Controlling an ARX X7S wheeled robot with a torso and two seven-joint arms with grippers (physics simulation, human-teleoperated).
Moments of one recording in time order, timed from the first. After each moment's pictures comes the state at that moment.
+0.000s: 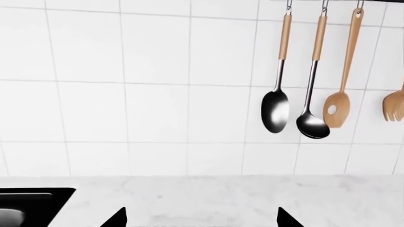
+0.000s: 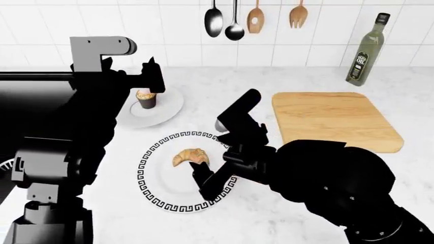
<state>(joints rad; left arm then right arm) -0.94 -0.23 0.09 -0.10 -0.36 -0.74 -0.06 0.96 0.36 -0.60 -0.24 0.87 1.20 -0.02</state>
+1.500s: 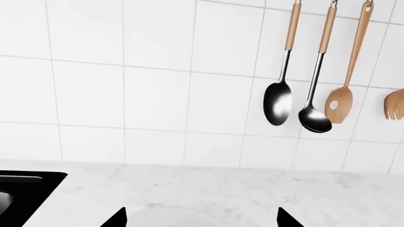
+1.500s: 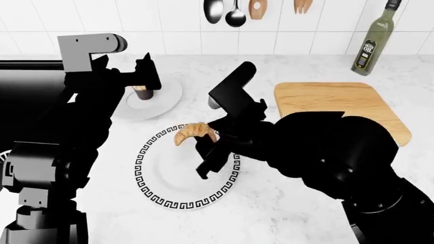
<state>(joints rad) -0.92 -0.25 0.06 -0.06 -0.42 -0.73 -0.07 1.13 0.32 -0.65 -0.18 0.87 1.27 0.00</state>
